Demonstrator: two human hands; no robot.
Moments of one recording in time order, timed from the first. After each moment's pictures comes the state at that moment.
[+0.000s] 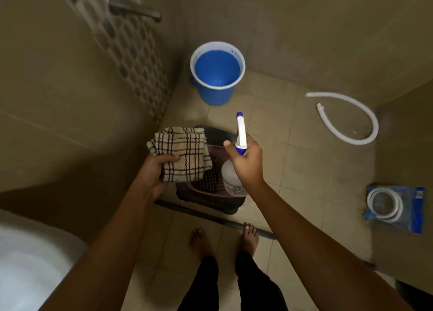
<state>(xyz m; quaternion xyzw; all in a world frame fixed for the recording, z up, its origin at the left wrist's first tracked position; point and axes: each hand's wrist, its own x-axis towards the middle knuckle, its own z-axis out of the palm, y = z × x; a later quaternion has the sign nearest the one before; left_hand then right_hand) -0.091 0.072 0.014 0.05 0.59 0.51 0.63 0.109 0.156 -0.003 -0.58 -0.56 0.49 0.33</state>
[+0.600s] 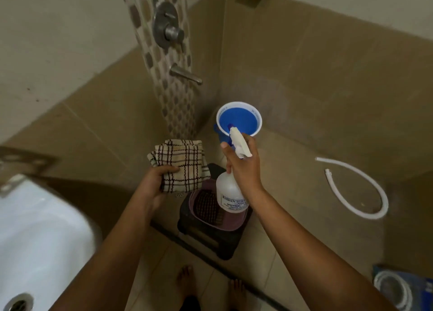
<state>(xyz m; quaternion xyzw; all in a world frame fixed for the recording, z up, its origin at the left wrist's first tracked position) -0.069 0.050 0.126 -0.01 0.58 0.62 0.53 0.092 0.175 0.139 -0.44 -0.57 0.59 0.37</state>
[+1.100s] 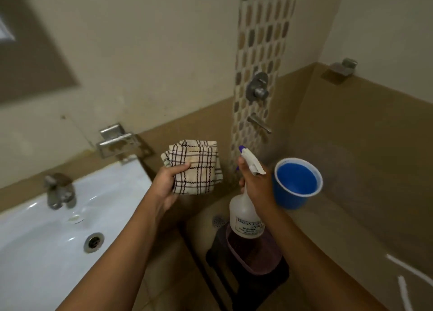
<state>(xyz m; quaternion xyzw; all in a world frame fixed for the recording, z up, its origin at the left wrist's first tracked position) -0.064 -0.053 0.236 0.00 0.53 0.77 0.35 0.057 0.121 0.225 -0.30 -0.64 0.67 0.23</state>
